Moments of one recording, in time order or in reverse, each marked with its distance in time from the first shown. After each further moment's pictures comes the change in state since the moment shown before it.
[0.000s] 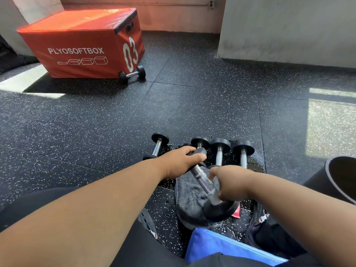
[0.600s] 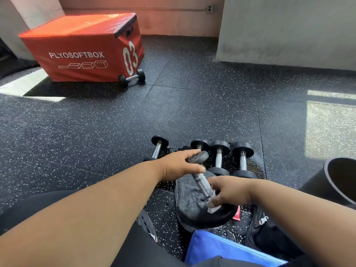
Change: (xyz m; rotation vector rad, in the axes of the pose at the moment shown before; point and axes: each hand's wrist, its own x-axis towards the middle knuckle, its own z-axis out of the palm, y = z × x) left_hand -0.002 -0.005 -0.005 -0.013 -0.138 0.093; right_hand 0.017 0.019 0.034 0.494 -0.106 -0.150
